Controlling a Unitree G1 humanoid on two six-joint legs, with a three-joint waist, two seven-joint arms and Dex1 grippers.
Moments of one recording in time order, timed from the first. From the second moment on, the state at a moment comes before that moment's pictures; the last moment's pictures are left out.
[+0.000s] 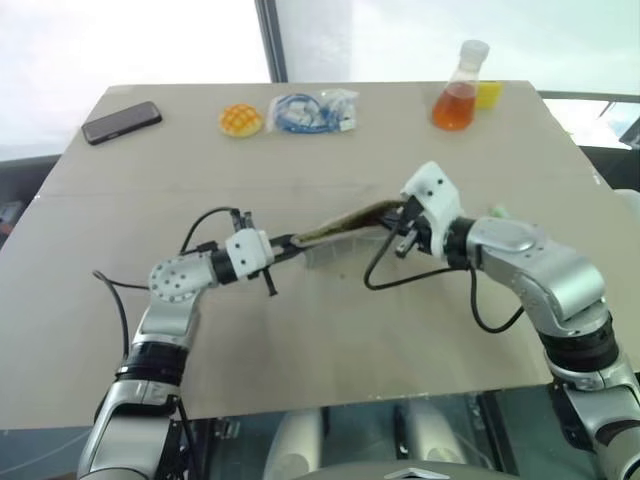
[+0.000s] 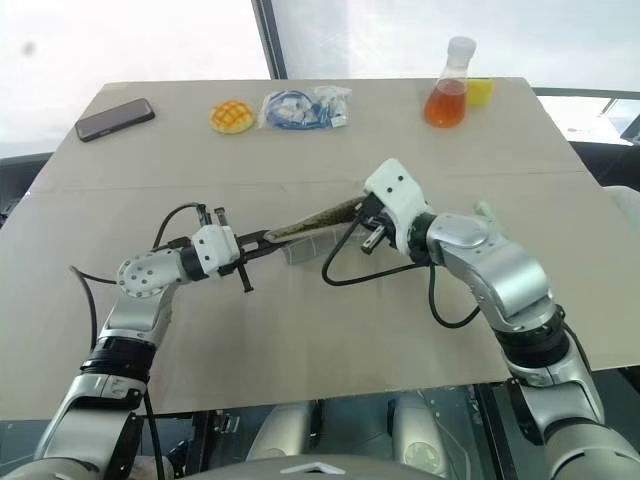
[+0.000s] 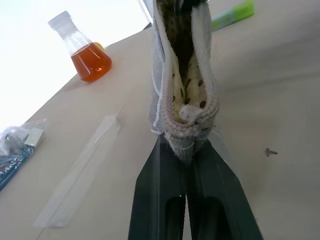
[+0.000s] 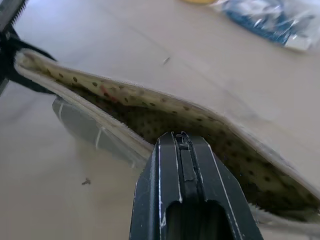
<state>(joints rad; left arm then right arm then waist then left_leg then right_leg) -0.39 0.57 -0.02 0.34 -0.20 -0.51 -1.09 -0.62 -0.45 0.23 -0.42 0.36 1.01 0.48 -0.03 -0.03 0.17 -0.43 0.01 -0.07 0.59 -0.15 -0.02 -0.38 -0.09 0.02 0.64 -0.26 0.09</state>
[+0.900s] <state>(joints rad) -0.19 0.61 -0.03 -0.06 -0.57 0.21 -1.18 -0.82 -0.57 0.75 -0.17 -0.03 0.63 0.85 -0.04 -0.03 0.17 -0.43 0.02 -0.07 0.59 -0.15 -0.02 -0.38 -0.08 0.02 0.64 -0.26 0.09</state>
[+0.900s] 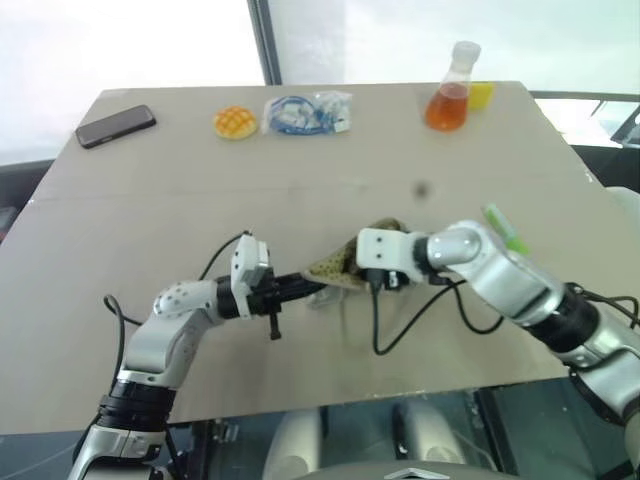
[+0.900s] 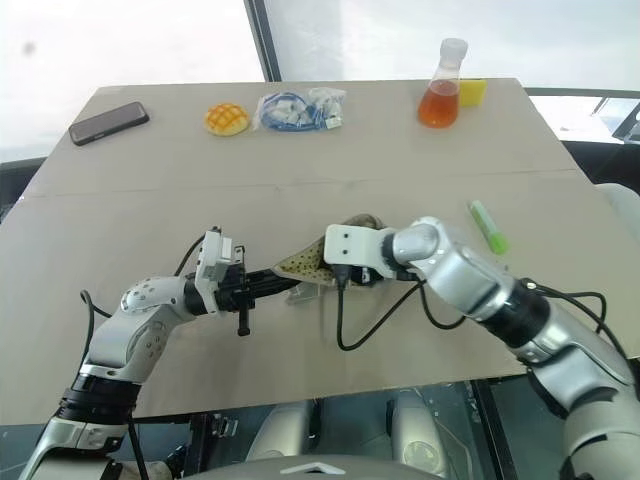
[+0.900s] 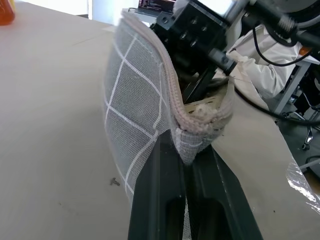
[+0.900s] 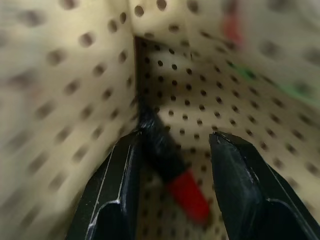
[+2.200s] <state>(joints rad) -0.24 0.58 0.01 0.18 -0.21 -0.17 -0.91 -0.55 -0.66 -0.23 -0.24 0.36 1.08 0.67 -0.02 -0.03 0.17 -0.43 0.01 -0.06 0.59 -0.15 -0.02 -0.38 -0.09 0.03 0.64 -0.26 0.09</state>
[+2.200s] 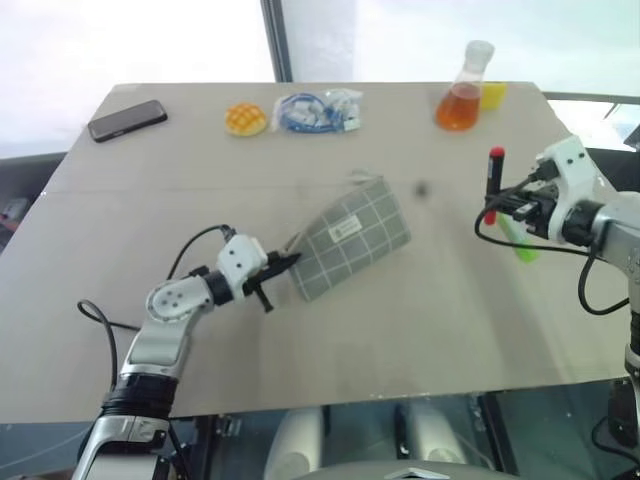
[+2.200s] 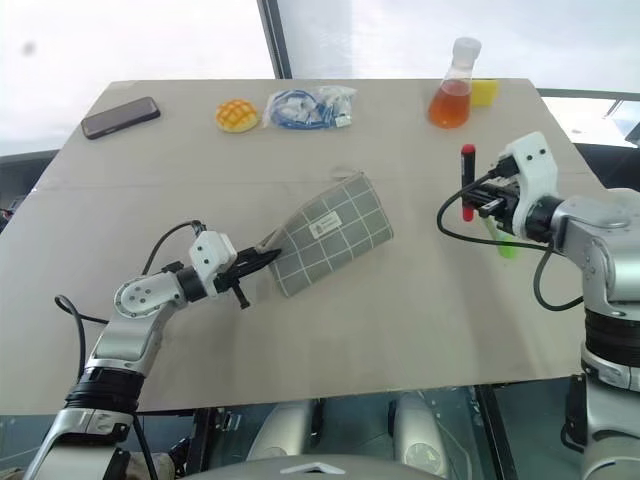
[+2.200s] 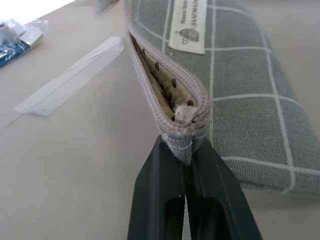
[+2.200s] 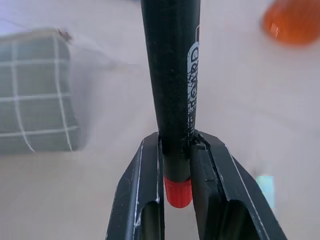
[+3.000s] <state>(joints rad) -0.32 0.72 0.17 0.30 -0.18 -0.29 -0.80 -0.42 -0.67 -0.06 -0.06 0.25 0.86 0.58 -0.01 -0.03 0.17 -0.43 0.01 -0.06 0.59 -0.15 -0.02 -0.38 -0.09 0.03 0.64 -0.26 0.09</state>
